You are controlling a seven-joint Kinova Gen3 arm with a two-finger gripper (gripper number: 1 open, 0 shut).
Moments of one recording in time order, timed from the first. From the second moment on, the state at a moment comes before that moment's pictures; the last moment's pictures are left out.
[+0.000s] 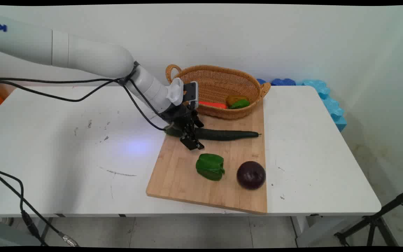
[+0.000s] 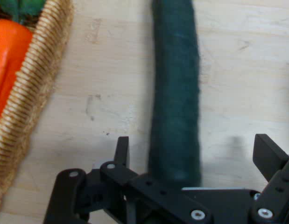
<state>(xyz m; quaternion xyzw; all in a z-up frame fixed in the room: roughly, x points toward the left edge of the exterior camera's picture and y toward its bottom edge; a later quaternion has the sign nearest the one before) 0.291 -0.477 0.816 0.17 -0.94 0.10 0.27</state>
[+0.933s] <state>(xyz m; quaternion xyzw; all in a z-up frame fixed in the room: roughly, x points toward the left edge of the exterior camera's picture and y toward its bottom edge) 0.297 -0.509 0.900 0.18 -0.93 0.13 0.28</state>
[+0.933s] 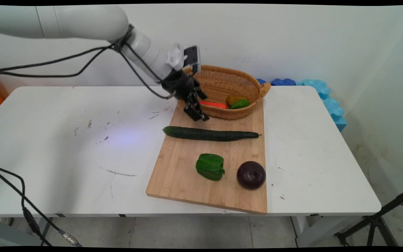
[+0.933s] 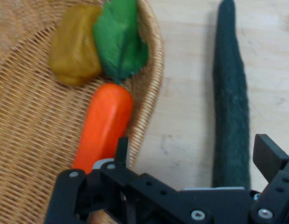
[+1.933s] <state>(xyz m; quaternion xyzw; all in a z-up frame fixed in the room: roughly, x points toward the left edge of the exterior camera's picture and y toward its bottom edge) 0.284 -0.609 0.912 0.14 -0.94 0.16 0.26</state>
